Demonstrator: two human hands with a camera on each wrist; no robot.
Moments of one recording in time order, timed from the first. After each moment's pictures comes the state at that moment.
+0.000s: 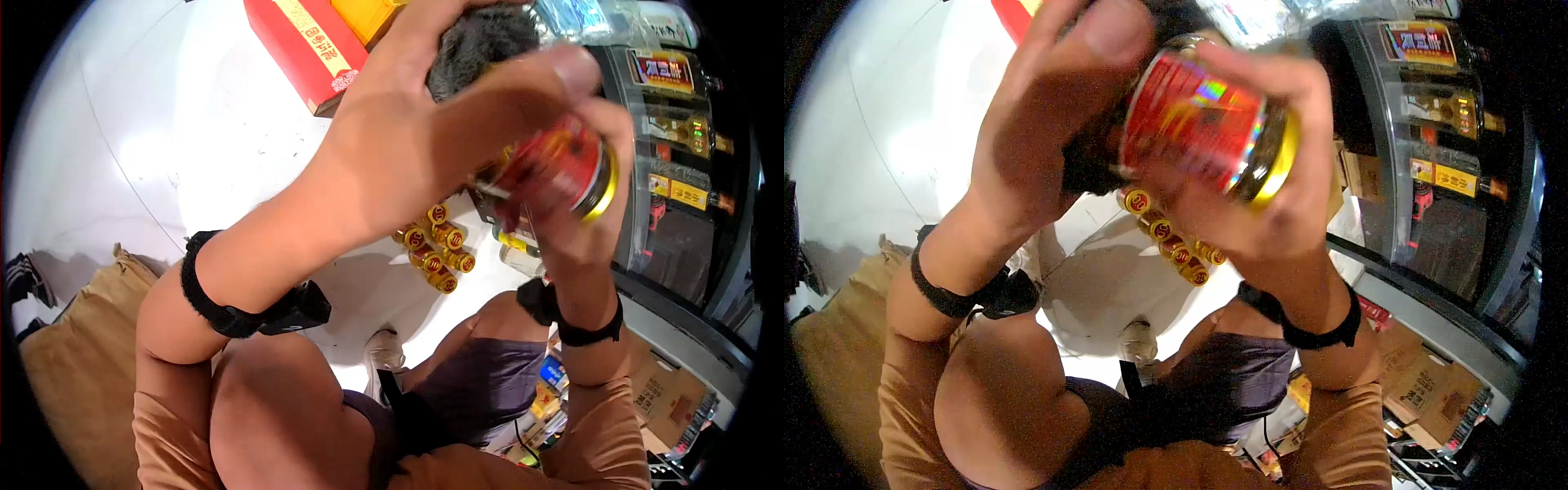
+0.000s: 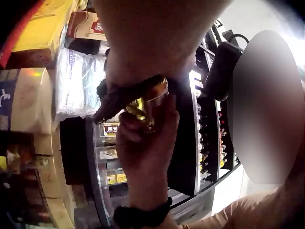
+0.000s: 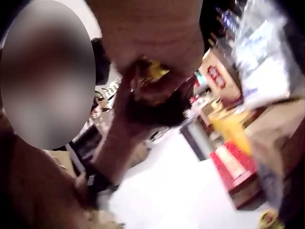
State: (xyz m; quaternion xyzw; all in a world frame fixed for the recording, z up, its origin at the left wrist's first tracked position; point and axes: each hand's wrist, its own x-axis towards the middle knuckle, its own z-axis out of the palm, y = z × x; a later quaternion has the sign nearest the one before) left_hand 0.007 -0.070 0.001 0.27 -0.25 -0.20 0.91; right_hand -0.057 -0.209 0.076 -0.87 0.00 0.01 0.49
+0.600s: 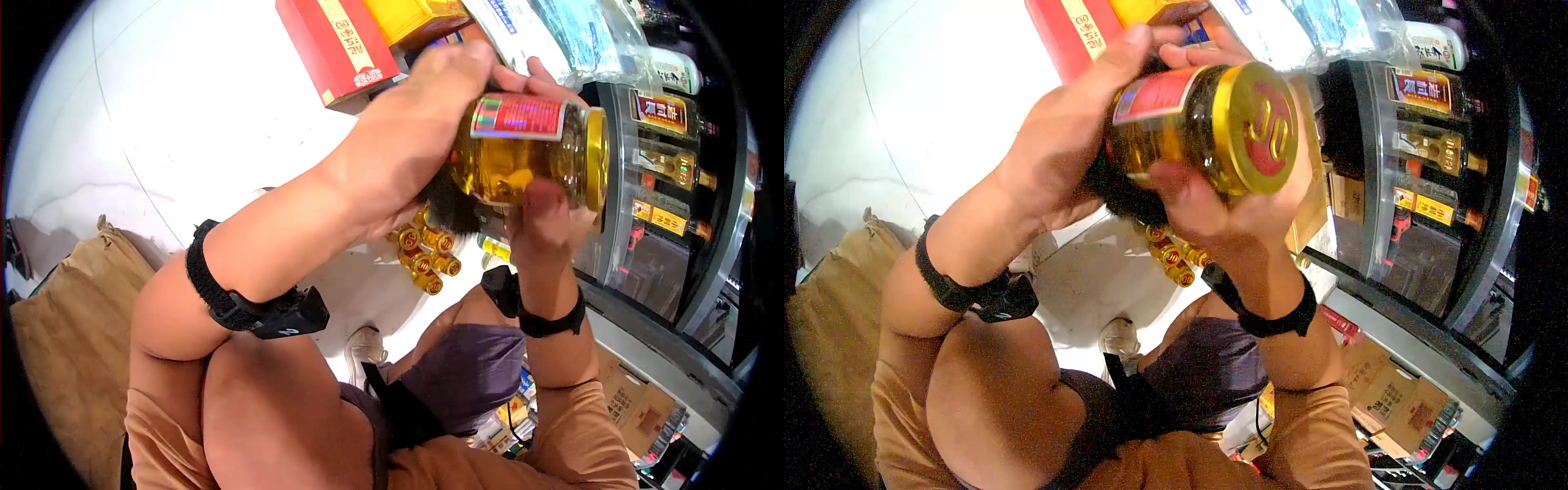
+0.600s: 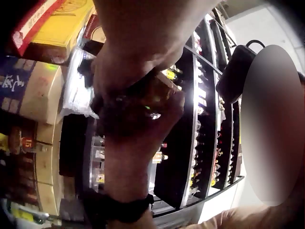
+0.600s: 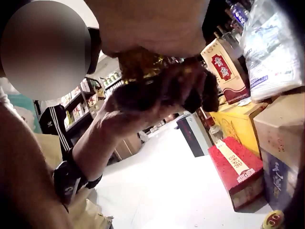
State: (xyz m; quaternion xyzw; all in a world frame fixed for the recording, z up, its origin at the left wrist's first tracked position) left_hand 0.003 -0.043 0.001 0.16 0.00 -0.37 0.92; right_hand -0.021 -0.193 0.027 -0.84 -0.21 -0.15 0.48
